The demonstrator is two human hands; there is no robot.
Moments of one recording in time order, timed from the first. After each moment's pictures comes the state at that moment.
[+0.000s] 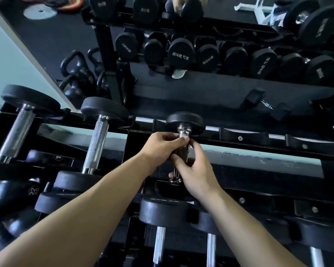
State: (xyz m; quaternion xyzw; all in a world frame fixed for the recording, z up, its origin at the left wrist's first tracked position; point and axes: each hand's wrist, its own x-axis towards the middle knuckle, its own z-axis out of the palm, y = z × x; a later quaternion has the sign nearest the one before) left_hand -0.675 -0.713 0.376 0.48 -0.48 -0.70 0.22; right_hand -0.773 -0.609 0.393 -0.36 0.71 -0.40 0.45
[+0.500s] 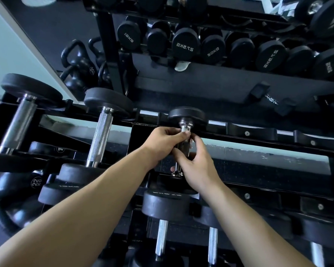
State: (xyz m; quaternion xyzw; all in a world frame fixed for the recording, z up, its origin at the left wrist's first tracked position) left_hand -0.667 -0.717 0.369 0.49 -0.47 -0.71 0.20; right_hand -0.767 -0.617 0.382 -0.35 0.72 -0.38 0.46
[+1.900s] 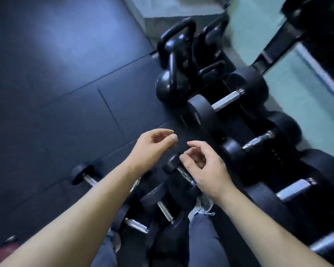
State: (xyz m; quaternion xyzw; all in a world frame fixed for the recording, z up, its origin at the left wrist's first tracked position) left_hand -0.168 -0.303 0.245 0.70 -0.20 -0.53 0.44; right_hand -0.347 -0.357 0.250 -0.65 0.48 -0.10 0.58
